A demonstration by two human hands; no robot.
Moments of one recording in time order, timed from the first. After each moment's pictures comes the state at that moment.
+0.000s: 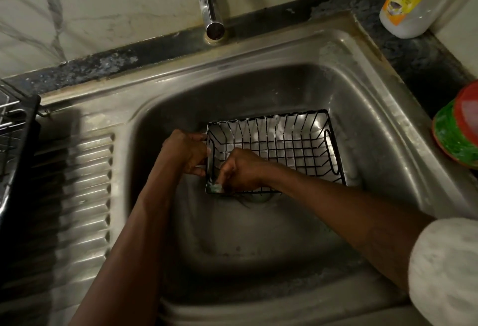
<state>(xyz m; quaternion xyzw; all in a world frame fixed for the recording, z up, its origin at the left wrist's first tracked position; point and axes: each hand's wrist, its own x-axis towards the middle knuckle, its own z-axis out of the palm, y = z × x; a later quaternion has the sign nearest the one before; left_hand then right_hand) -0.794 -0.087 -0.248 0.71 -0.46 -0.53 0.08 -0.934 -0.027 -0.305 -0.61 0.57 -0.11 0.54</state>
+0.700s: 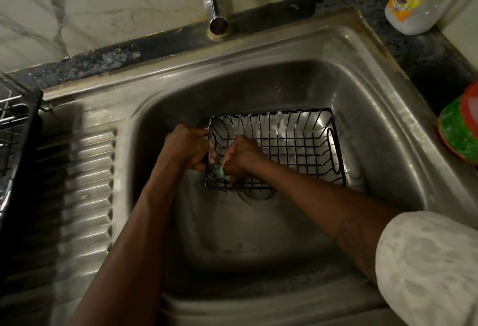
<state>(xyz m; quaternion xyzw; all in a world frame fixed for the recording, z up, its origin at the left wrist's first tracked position) -0.790 -0.094 -0.258 0.72 -0.43 -0.54 0.09 -0.916 -0.050 -0.313 -0.51 0.72 -0.11 0.46</state>
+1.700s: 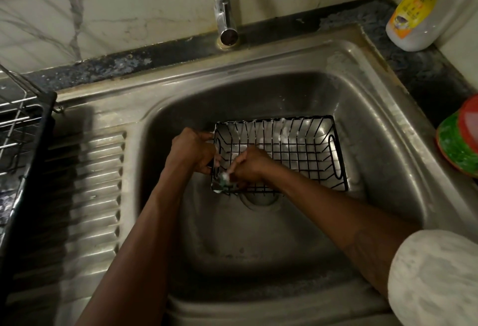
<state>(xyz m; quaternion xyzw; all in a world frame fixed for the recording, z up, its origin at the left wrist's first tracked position) -0.789 -0.096 -0.260 0.73 -0.49 -0.48 0.08 -0.930 -0.037 -0.305 -0.49 0.67 -0.12 0.55</state>
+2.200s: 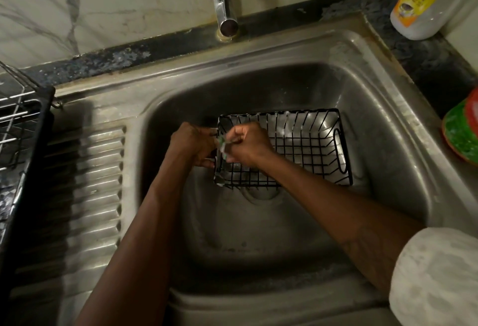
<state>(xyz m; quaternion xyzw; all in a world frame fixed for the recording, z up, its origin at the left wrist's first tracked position) -0.783 -0.101 -0.270 0.70 -0.47 -0.53 0.10 -0.920 -0.047 -0.295 -0.43 0.67 -0.35 0.50</state>
